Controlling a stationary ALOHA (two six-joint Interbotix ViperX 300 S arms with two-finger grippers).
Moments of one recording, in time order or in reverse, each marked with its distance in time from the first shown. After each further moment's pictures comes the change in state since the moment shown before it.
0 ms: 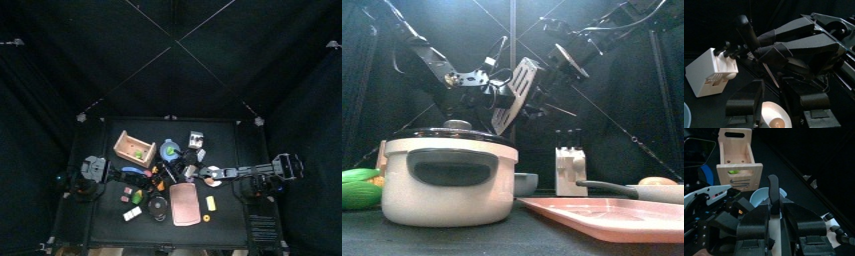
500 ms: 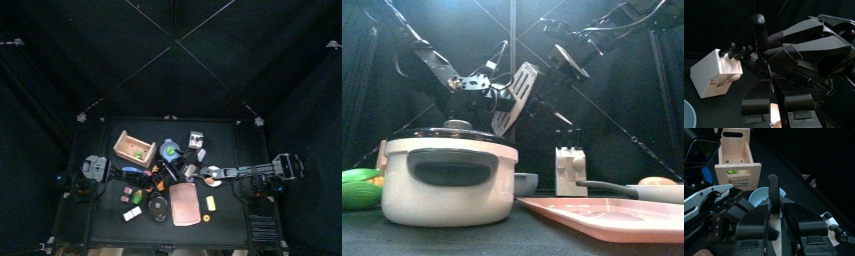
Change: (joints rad) left arm 0.015 0.008 0.000 -0.003 0.000 -0.002; right arm 0.002 0.000 0.000 0.011 0.002 0.000
